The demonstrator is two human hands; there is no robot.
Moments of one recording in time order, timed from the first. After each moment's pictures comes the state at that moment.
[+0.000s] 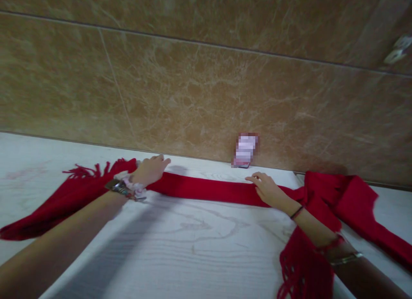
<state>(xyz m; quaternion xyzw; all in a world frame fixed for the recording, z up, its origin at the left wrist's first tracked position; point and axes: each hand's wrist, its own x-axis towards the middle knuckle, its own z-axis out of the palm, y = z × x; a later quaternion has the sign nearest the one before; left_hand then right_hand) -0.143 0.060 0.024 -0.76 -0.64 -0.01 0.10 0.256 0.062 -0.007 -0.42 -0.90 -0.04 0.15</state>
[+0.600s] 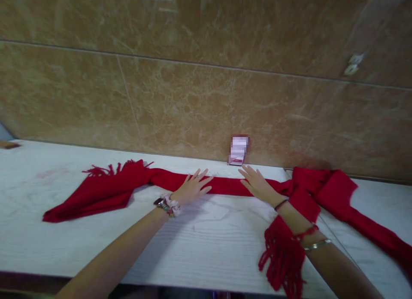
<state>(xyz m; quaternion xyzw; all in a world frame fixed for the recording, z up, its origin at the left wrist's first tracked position) -0.038 0.015 -0.011 -0.85 -0.52 -0.07 0.00 0.254 0.042 -0.005 -0.47 -0.88 -0.04 0.11</state>
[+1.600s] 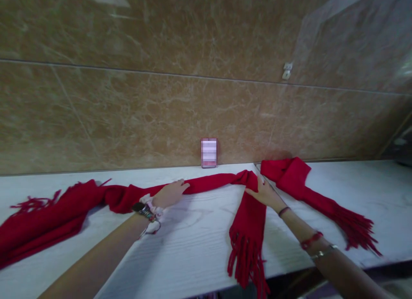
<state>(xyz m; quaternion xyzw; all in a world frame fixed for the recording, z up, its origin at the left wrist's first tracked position) 0.002 0.034 0.008 -0.89 -0.46 0.01 0.06 0.344 -0.005 -0.017 -0.75 -0.64 -0.01 0.18</state>
